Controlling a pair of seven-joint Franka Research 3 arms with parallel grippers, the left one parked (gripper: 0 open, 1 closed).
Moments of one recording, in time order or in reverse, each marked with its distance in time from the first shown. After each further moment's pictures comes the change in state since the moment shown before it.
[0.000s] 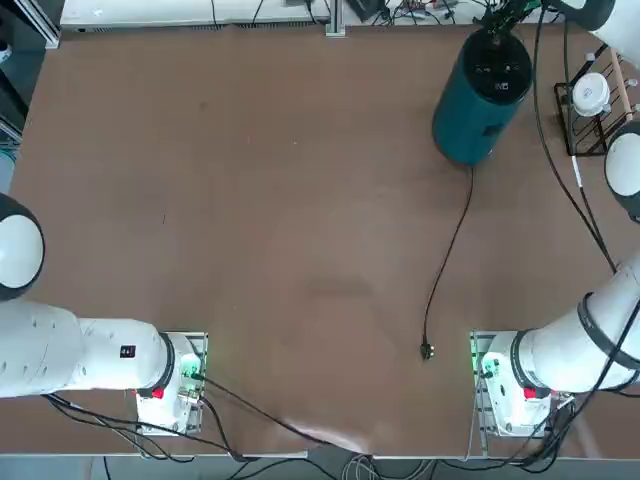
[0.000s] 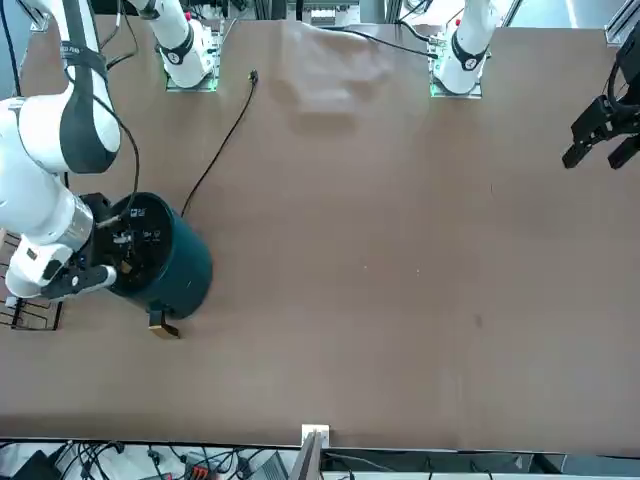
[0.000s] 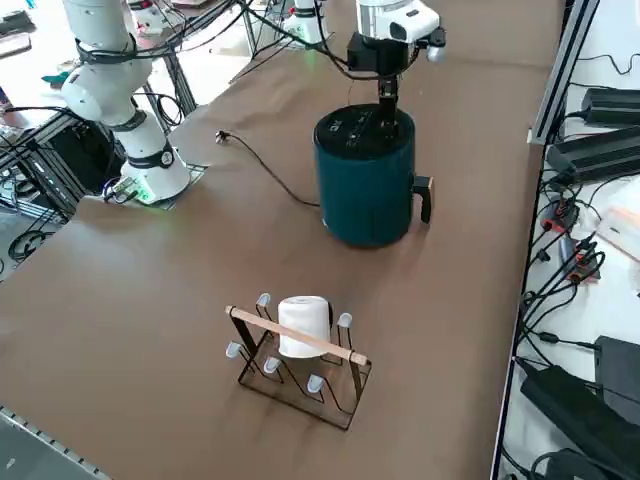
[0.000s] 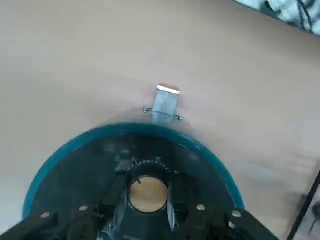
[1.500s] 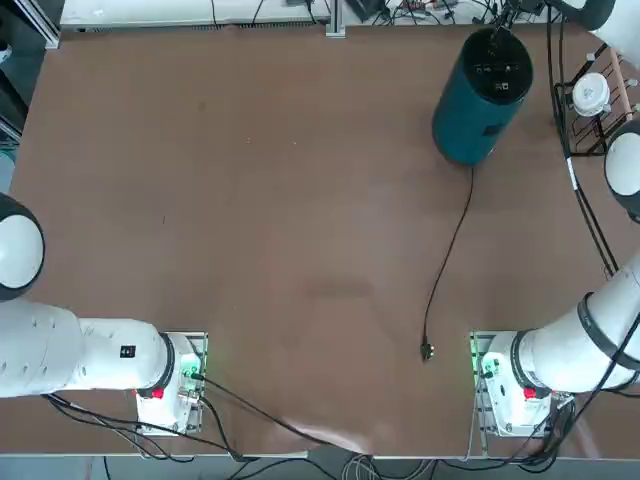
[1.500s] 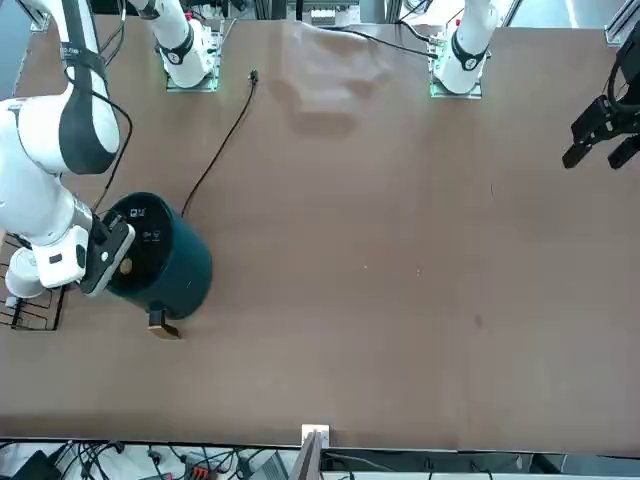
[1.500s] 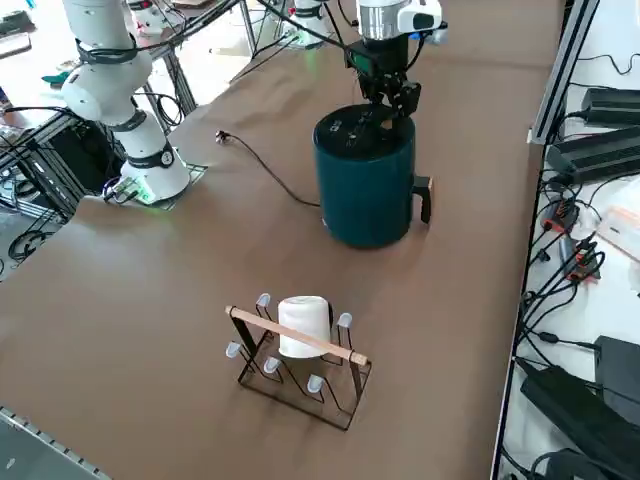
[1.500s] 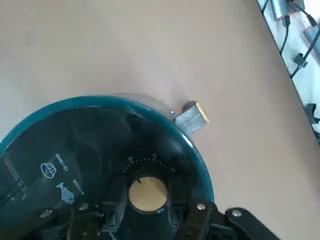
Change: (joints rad) arm -0.002 0.002 -0.001 0.001 0.004 0.000 -0.682
